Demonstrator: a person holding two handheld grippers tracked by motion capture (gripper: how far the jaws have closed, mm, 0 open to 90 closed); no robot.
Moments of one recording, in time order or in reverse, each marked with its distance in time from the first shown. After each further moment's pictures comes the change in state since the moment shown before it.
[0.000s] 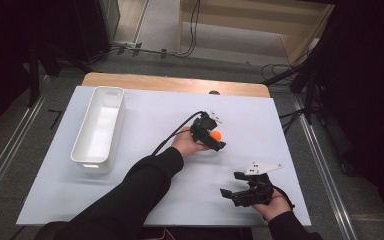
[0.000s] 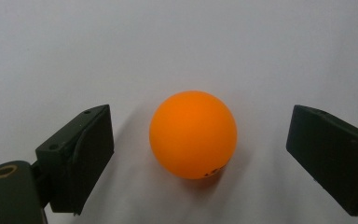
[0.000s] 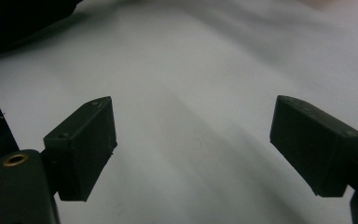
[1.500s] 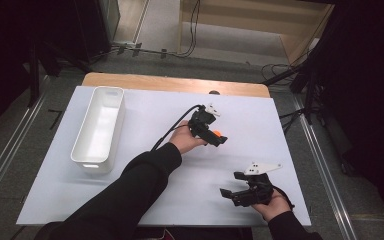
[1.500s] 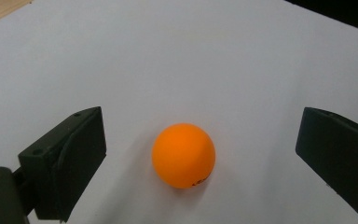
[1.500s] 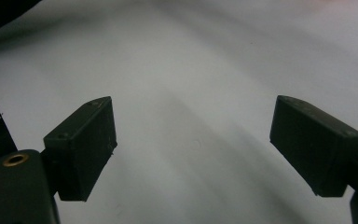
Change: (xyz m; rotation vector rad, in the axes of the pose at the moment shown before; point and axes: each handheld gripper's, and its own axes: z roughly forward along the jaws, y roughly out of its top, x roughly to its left) left arm 0.001 0.011 -0.026 -0.088 -0.027 -0.009; right arm 0.000 0.000 0.001 0.002 -0.005 0.001
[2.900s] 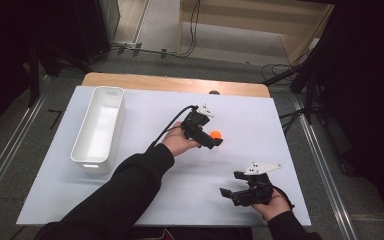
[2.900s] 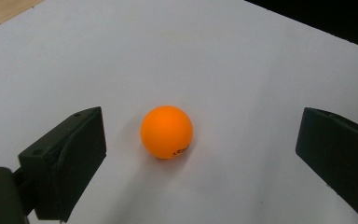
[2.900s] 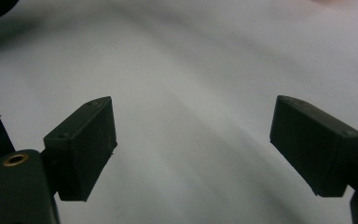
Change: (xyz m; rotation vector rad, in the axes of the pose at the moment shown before) left arm -0.004 -0.006 -0.029 -0.032 -0.044 -0.011; right arm 0.001 0.001 0.000 -0.006 -0.007 0.000
